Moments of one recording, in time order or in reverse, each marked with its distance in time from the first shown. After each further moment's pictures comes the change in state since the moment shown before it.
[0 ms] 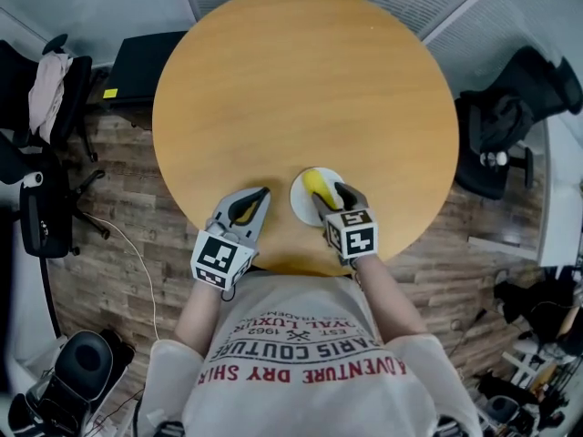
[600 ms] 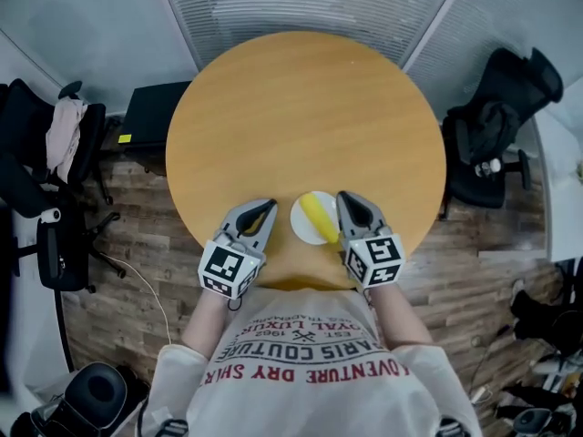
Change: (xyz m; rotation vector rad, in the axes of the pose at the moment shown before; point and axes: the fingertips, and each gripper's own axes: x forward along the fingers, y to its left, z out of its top) left arm -0.004 -0.031 0.060 0.106 -0.088 -0.044; right arm -0.123 -0.002 0.095 -0.002 -0.511 -0.027
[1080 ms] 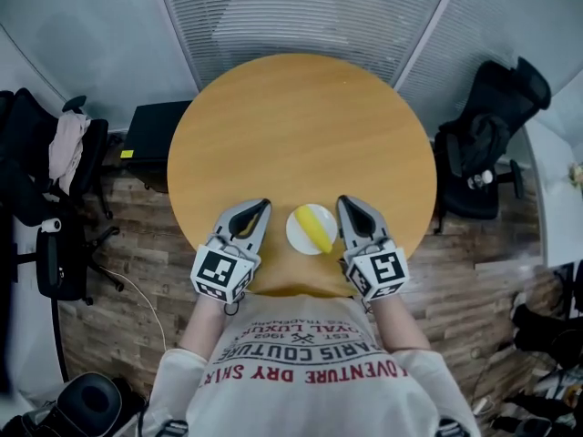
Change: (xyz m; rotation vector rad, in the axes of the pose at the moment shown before) left arm -0.009 -0.002 0.052 0.044 -0.108 0.041; right arm -0.038 0.012 0.065 -0.071 -0.250 0.047
